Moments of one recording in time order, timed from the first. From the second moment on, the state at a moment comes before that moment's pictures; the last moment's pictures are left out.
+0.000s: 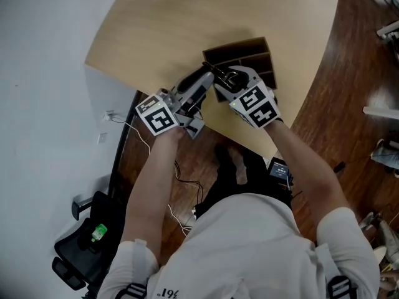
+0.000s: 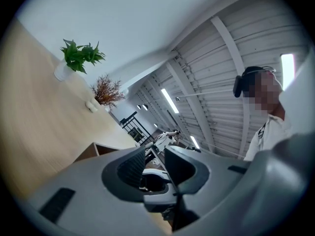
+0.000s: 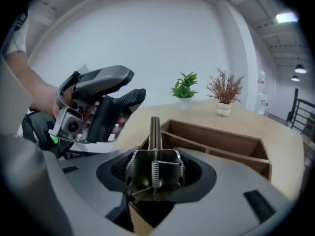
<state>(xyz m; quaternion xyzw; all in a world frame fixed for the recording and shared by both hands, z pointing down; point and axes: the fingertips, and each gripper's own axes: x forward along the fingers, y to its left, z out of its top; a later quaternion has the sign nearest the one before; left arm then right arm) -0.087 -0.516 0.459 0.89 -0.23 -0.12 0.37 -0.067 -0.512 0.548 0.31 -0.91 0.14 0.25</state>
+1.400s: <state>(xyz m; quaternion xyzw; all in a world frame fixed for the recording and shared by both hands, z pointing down) -0.086 -0.469 0.471 0.90 -0.23 -0.09 0.37 -0.045 -0.490 0.552 0.36 -0.87 0.01 0.34</state>
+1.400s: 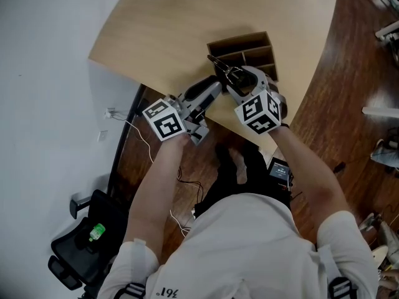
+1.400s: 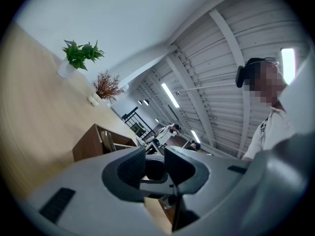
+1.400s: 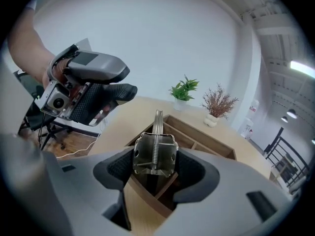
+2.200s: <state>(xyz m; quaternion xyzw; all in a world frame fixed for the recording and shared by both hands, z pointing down) -0.097 -0.438 0.458 0.90 -0.24 -0.08 0.36 -0.047 -0.462 0.535 0.36 -0.86 0.02 0.35</state>
